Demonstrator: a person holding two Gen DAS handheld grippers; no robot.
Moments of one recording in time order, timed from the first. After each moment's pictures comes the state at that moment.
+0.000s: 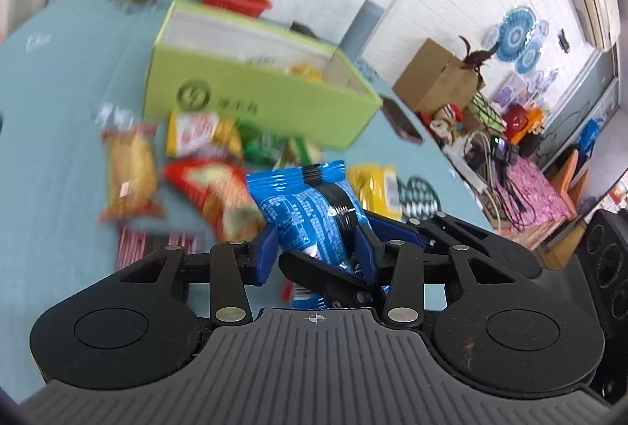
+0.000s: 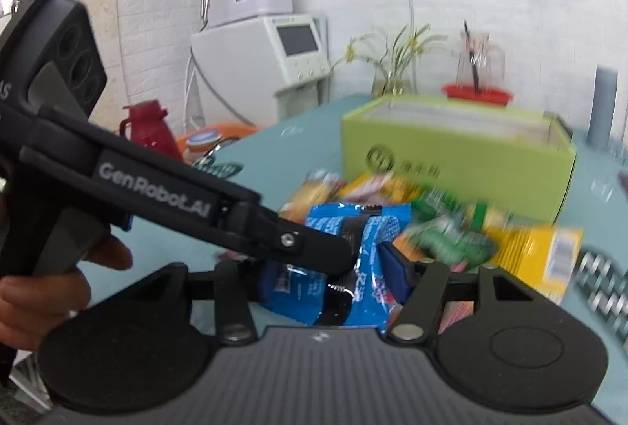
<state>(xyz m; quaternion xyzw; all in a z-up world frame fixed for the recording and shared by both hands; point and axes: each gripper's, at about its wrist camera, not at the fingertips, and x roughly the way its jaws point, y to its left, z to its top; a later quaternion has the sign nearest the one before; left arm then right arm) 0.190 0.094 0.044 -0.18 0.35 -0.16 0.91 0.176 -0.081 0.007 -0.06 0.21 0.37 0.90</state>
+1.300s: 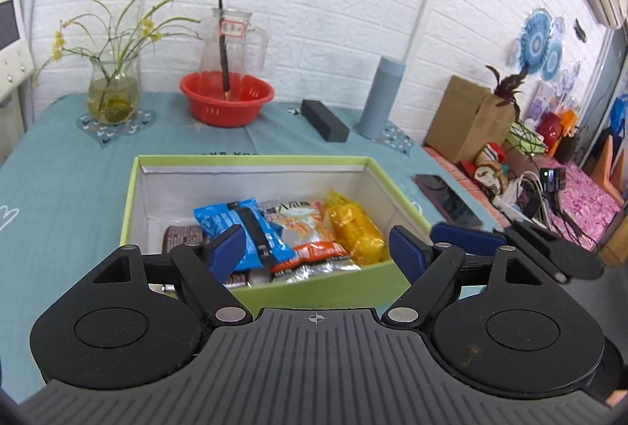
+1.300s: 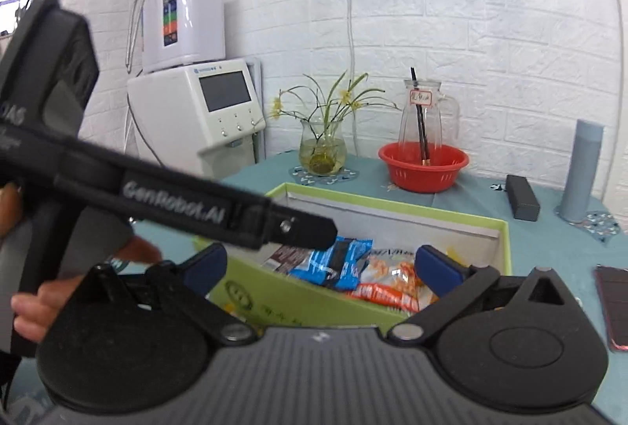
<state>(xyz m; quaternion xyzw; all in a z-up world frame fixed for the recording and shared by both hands) 0.335 0.089 0.082 -0.09 0.29 -0.13 0.94 0.320 -0.107 0.042 -0.05 0.18 0.33 0.92</state>
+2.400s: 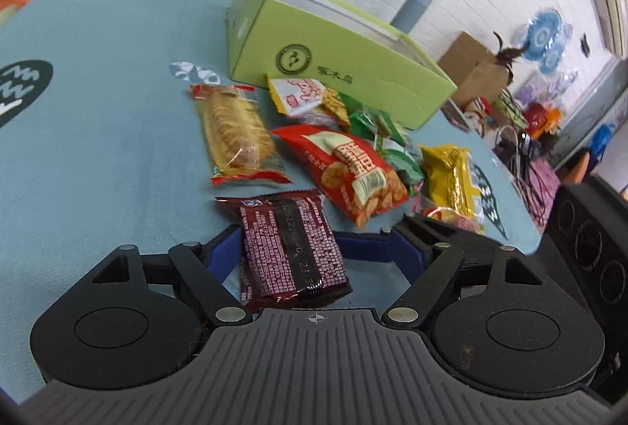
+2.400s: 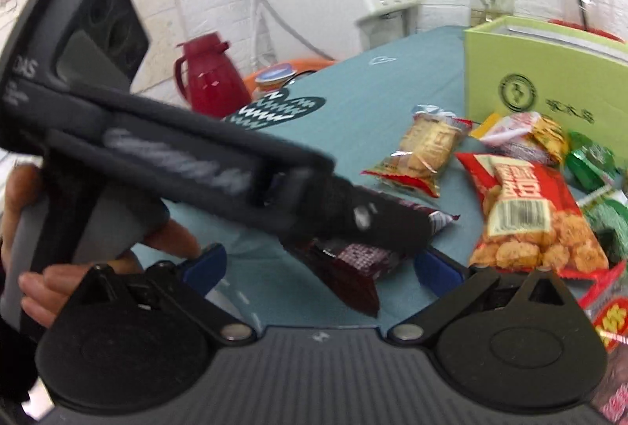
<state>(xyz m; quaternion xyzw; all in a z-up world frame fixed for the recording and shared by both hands) 0.180 0.177 -0.021 -0.20 0.38 -0.14 0.89 0.201 -0.002 -0.050 -0.07 0.32 0.49 0.81</state>
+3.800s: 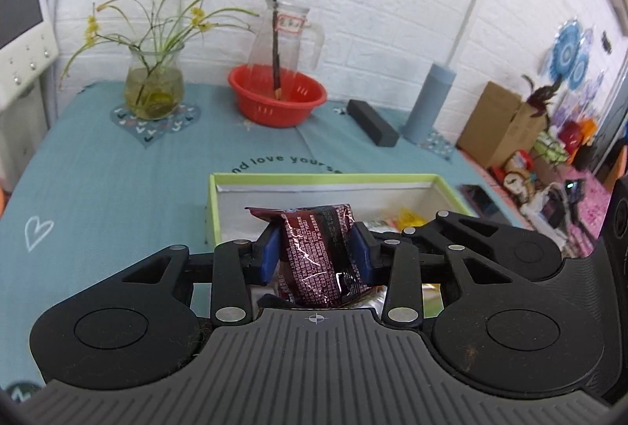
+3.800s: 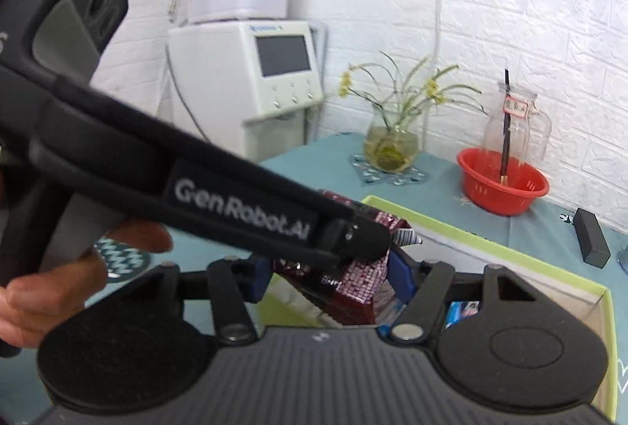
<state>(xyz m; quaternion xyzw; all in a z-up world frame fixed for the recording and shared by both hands) 0.402 0.165 0.082 -0.10 0.32 -0.10 0.93 0.402 0.009 0.043 -0.12 0.23 0.39 0.88</state>
